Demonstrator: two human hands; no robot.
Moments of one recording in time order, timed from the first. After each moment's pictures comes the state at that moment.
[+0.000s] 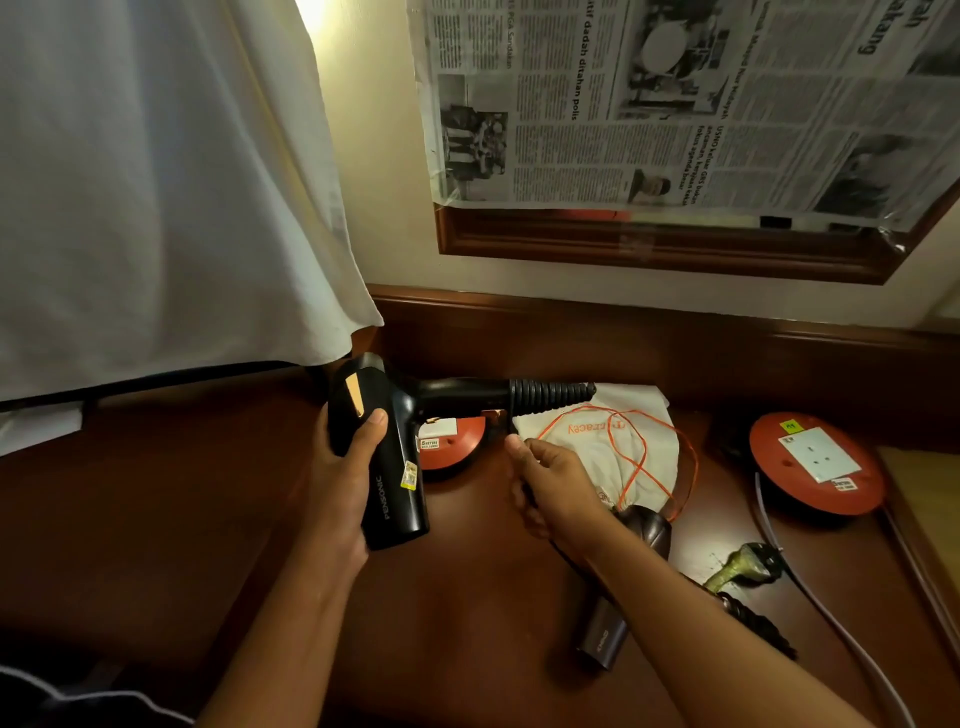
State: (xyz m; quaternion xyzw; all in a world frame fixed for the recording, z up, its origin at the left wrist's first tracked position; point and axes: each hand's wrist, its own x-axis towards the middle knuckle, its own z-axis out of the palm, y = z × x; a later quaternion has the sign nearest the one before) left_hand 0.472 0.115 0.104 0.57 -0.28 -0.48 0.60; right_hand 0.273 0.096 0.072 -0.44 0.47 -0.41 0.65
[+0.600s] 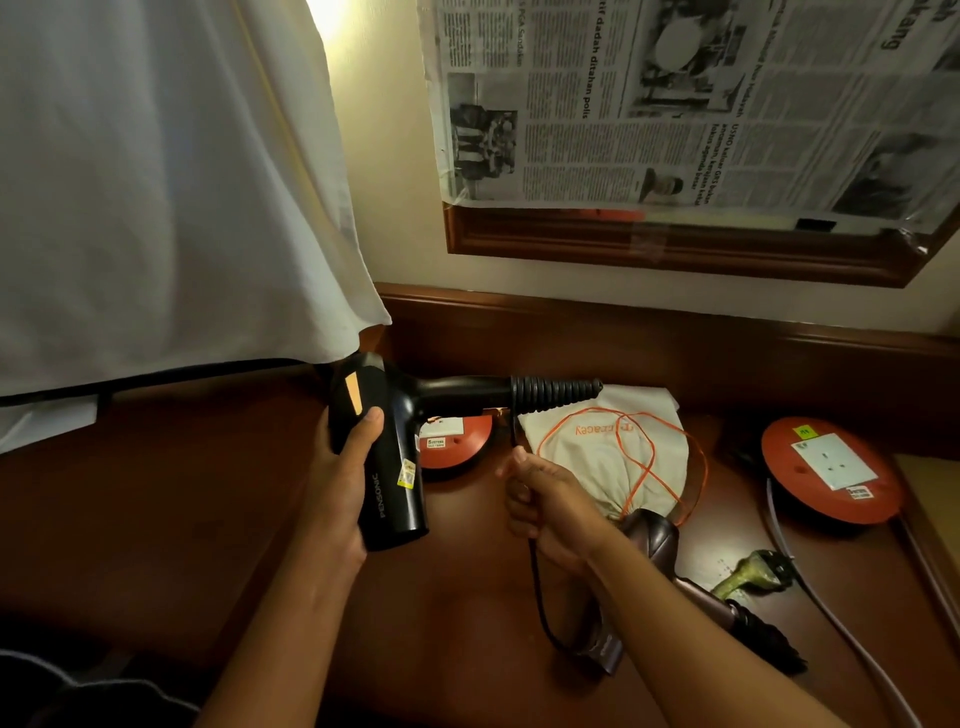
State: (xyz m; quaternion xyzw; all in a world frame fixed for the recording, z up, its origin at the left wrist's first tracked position) left_hand 0.480 0.114 0.100 0.56 -0.27 -0.50 0.60; right_hand 0.273 0.092 0.046 -0.32 0.36 -0.40 0.78
